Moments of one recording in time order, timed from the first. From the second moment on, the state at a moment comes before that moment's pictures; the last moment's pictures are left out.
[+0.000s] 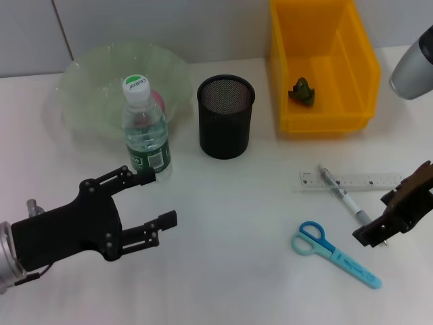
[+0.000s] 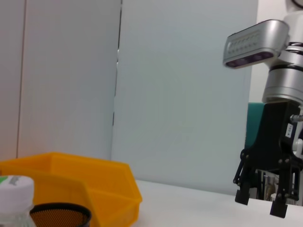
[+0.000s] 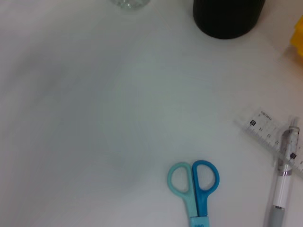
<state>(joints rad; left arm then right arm) -0.45 -2.06 0.74 0.37 1.77 1.69 -0.88 0.44 2.09 -1.29 -1.84 -2.60 -2.00 2.68</state>
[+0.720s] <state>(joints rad) -0.45 -2.07 0.81 0.37 1.79 1.66 -0.87 0.45 2.08 -1.42 -1.69 -2.61 -1.93 2.74</state>
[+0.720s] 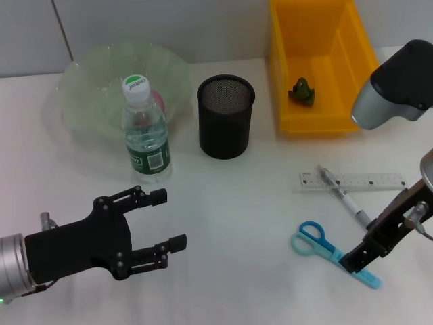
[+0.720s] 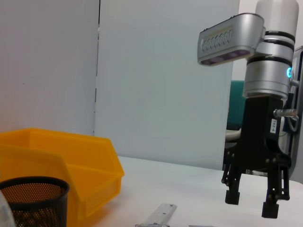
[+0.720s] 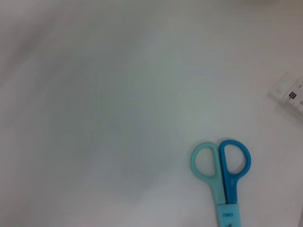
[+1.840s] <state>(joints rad) -0.46 -2.06 0.85 0.37 1.79 1.62 -0.87 0.47 2.09 -1.57 -1.52 -2.70 -1.75 2.74</state>
